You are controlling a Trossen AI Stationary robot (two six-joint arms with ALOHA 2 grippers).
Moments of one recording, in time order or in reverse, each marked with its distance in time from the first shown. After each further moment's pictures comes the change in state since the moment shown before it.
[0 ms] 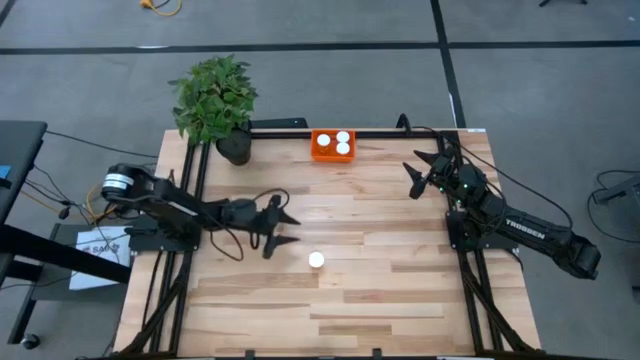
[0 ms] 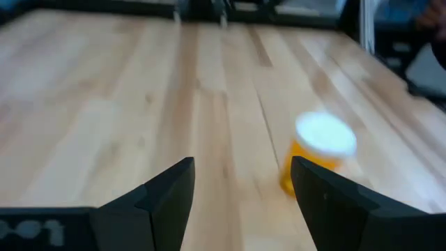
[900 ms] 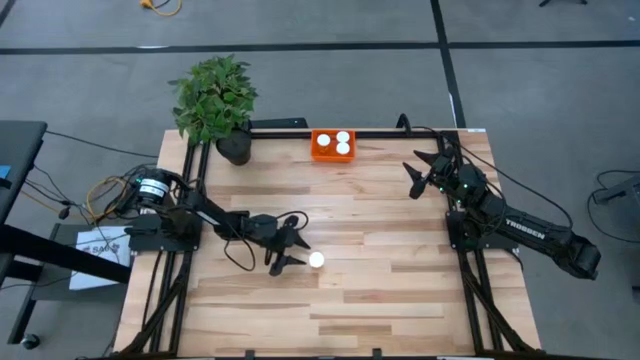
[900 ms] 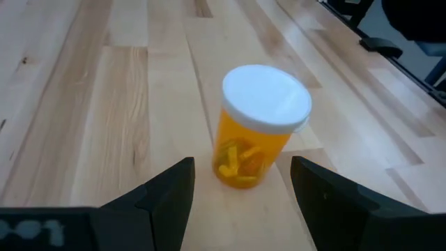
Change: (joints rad) left arm -0.089 0.277 0.158 0.002 0.116 -0.018; right arm 0.000 0.000 0.000 0.000 -0.001 0.018
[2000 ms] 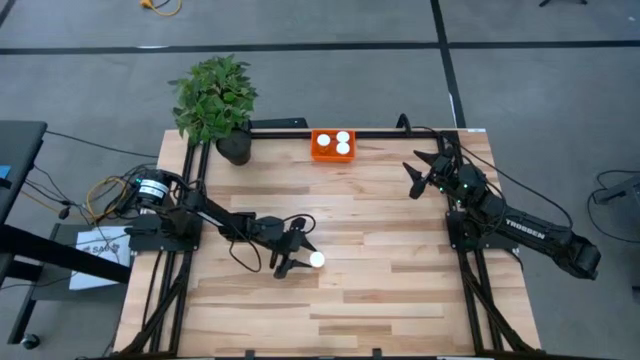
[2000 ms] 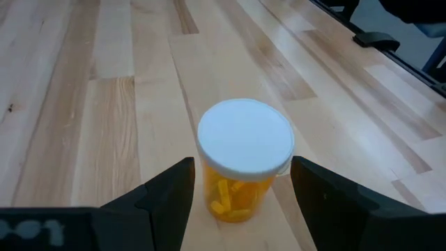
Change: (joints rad) left arm -0.021 0.000 0.092 -0.097 -0.007 0.108; right arm 0.000 0.000 0.000 0.000 0.000 0.001
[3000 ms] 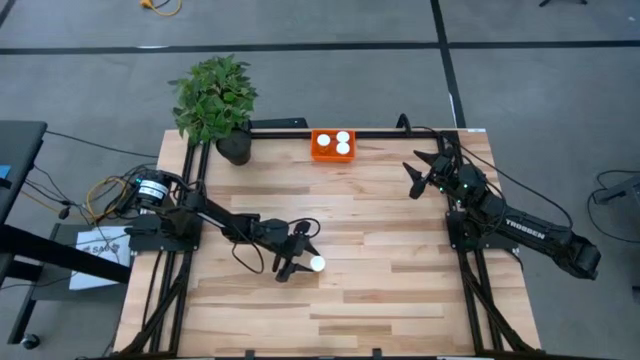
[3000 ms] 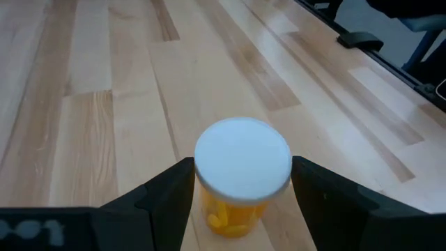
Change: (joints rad) left arm -0.021 0.000 0.071 -0.090 0.023 0.021; right arm 0.000 0.000 0.000 0.000 0.000 -0.001
